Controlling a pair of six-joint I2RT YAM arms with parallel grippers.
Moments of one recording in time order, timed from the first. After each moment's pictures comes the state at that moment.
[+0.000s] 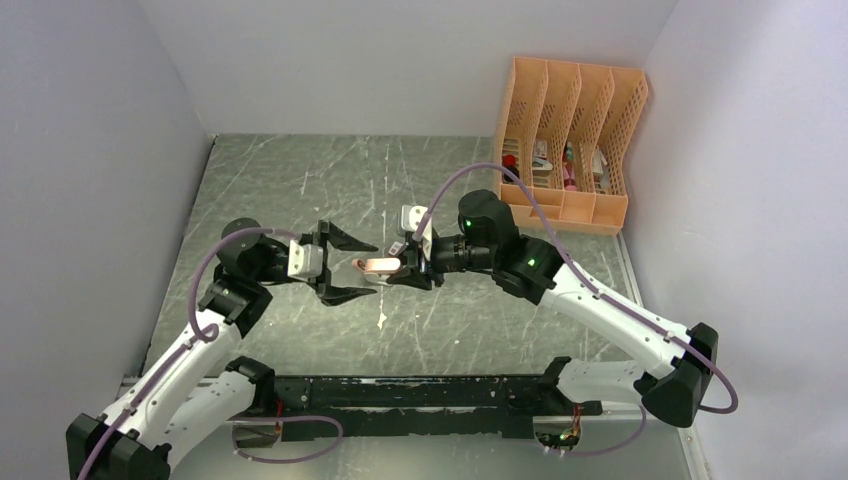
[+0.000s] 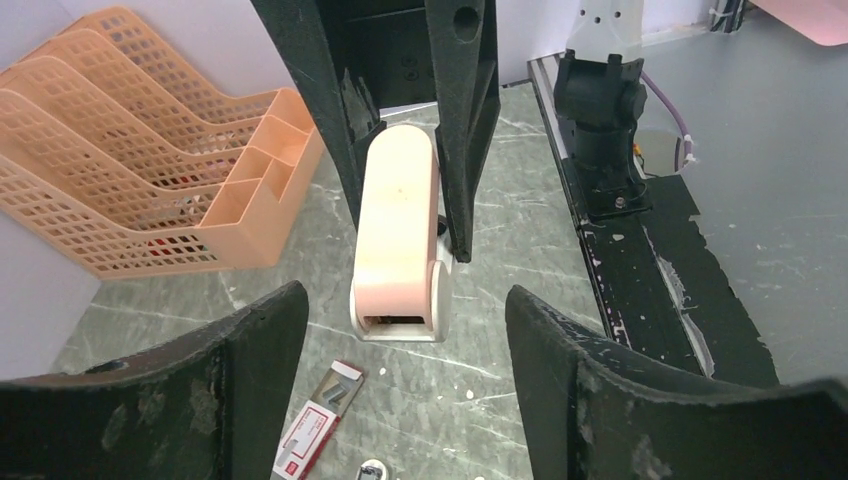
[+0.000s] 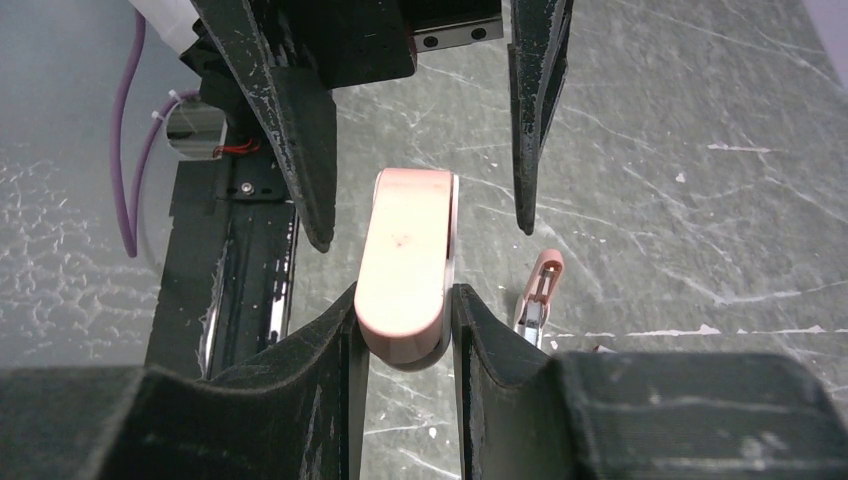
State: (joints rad) left arm -0.42 0.81 0.62 0.24 1.16 0.23; right arm 0.89 1.18 1.12 -0.30 -0.60 -0.31
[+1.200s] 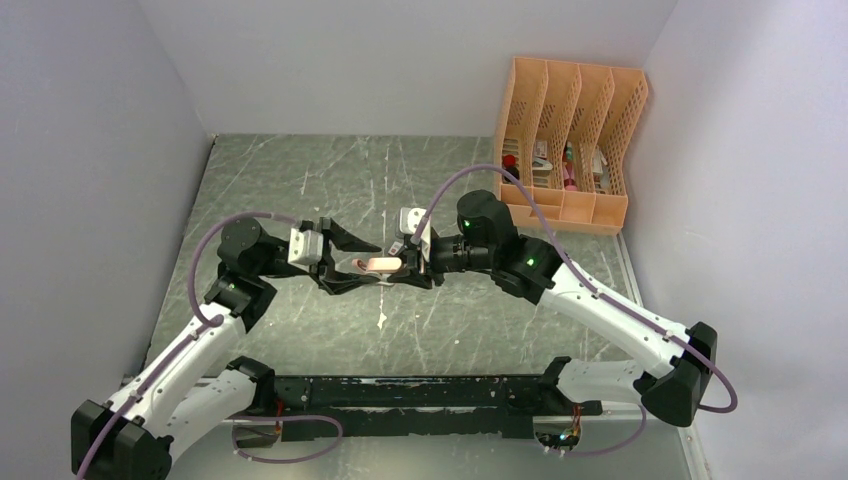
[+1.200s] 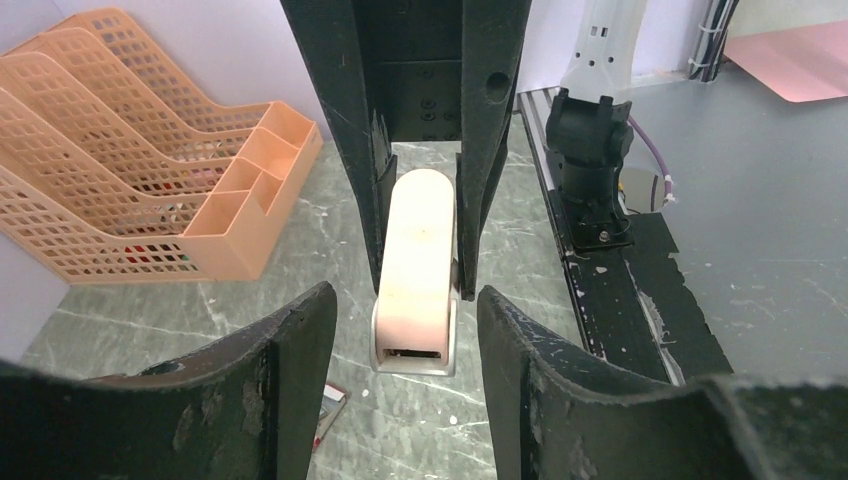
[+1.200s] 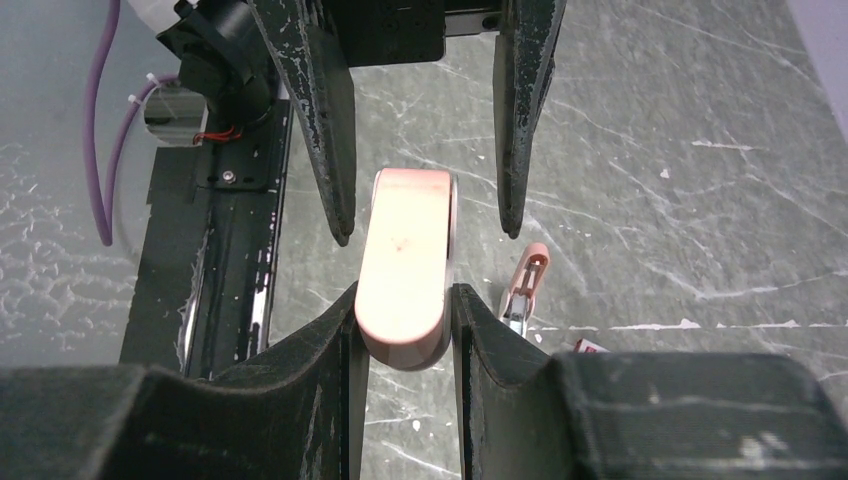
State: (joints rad) left arm -0.42 0.86 0.62 0.40 1.16 0.05; right arm 0.89 1.18 1.12 -0.31 -0.58 -0.36
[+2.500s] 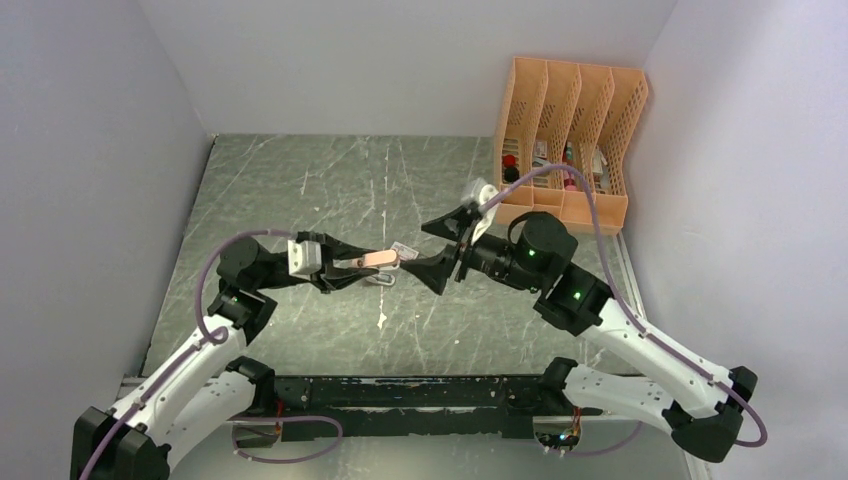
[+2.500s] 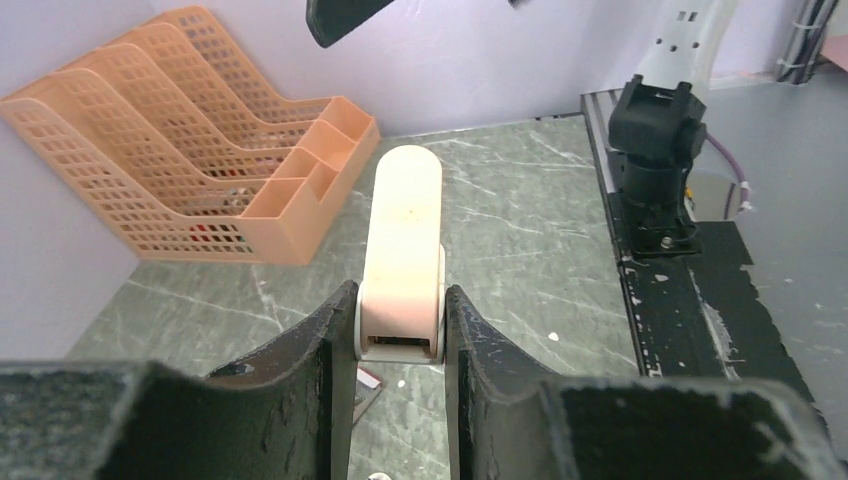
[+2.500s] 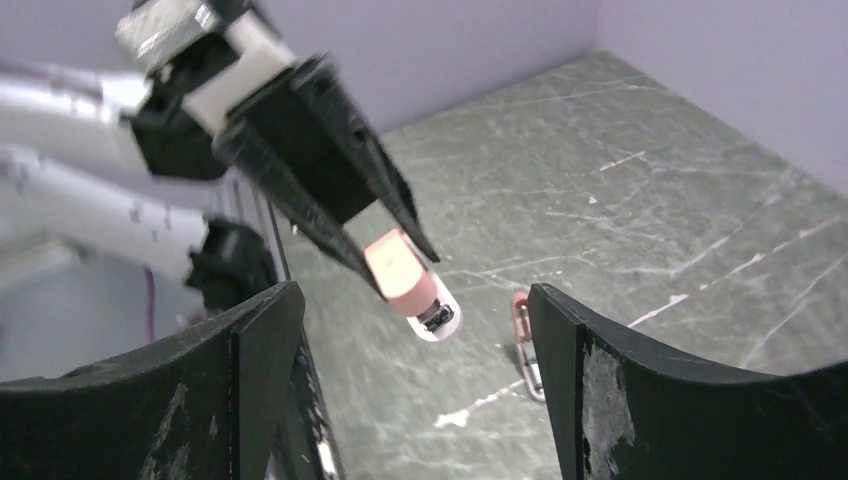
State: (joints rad) left arm -0.42 0.82 0.51 0.52 1.05 0.05; right arm 0.90 0.91 0.98 -0.09 -0.32 0.05
